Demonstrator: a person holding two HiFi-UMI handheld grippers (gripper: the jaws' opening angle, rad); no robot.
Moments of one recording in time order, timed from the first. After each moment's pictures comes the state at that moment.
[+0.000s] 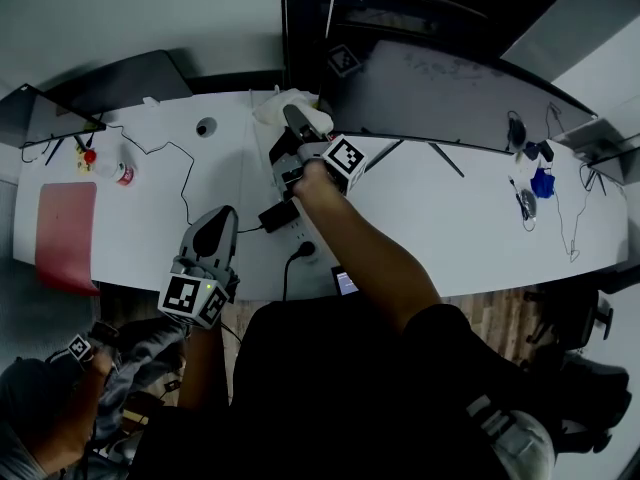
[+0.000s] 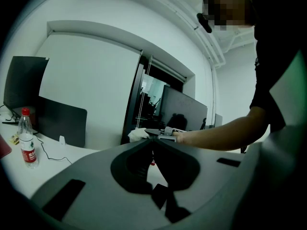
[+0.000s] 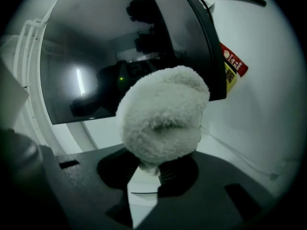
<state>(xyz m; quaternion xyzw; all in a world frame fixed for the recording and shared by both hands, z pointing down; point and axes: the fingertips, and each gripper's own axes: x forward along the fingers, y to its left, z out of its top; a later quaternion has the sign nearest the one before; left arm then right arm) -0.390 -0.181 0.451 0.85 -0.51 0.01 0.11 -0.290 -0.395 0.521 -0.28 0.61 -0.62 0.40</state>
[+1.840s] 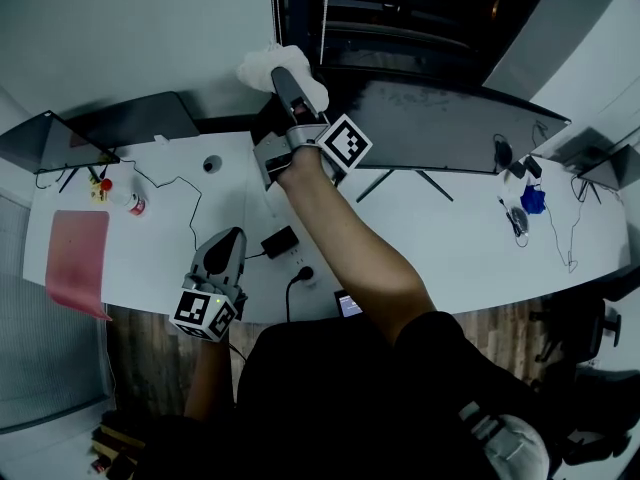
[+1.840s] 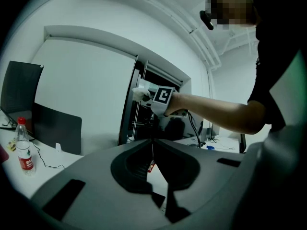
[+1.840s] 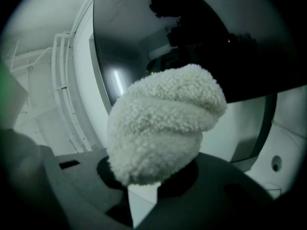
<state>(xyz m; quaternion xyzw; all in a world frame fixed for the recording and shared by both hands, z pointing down) -0.374 -0.175 0.425 0.86 -0.50 -0.01 0.08 -0.287 -0.392 0.283 -0.16 0.69 -0.49 0.50</state>
